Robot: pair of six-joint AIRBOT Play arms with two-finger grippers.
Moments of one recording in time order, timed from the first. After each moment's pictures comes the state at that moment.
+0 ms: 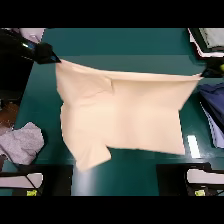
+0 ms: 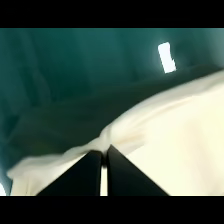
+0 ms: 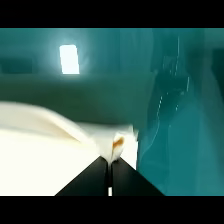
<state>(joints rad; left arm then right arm) 0.02 -1.52 1.79 1.02 -1.37 -1.36 -0.26 -1.49 1.73 -1.33 1.56 1.54</state>
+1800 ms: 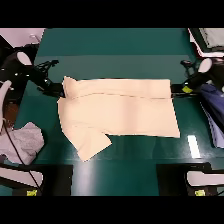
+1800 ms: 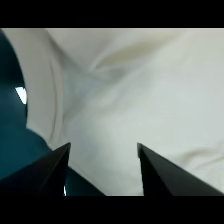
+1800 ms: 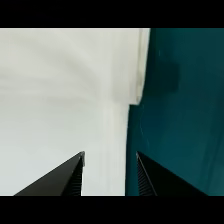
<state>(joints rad) 0.07 -1.60 1.47 1.25 -1.46 -1.27 -0.09 -1.47 1.33 -1.49 1.34 1.58</state>
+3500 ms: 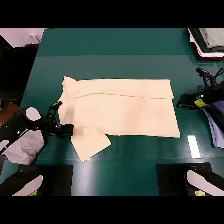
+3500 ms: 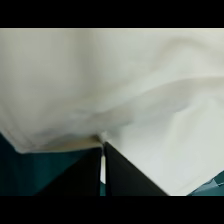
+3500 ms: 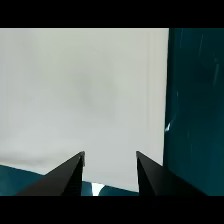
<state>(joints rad) -0.12 -1.04 0.57 1.12 -1.13 -1.54 -0.21 -1.13 1.03 -1.28 1.39 1.48</state>
